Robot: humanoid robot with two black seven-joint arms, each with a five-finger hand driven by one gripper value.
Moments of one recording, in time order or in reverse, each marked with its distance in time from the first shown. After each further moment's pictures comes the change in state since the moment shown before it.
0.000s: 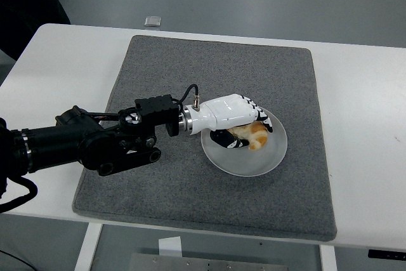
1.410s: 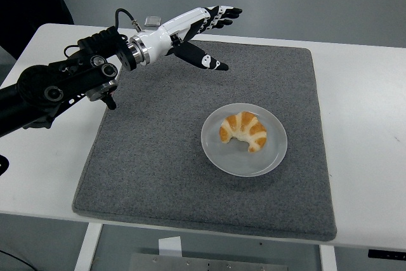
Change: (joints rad) left arm -0.042 0.208 -0.309 -0.020 -0.854 -0.319 0.000; right arm 0.000 0.000 0.000 0.000 0.000 0.000 0.000
